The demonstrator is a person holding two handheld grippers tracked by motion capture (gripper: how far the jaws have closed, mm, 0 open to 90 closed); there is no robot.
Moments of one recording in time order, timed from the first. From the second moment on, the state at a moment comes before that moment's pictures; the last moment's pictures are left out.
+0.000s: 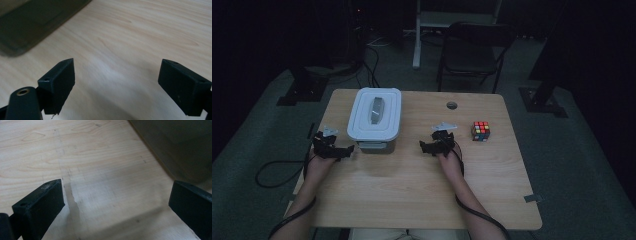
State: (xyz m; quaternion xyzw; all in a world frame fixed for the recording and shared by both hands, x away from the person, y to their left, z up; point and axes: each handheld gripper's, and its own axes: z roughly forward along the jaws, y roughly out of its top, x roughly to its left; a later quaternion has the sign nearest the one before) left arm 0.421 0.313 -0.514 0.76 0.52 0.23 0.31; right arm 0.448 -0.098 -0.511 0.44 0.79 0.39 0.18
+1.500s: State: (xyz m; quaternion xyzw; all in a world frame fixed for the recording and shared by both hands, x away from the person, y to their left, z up) left arm 0.487 0.301 -0.489 0.73 0.53 0.23 0.35; right arm 0.509 -0.024 -0.499 0.46 0.75 0.42 0.20
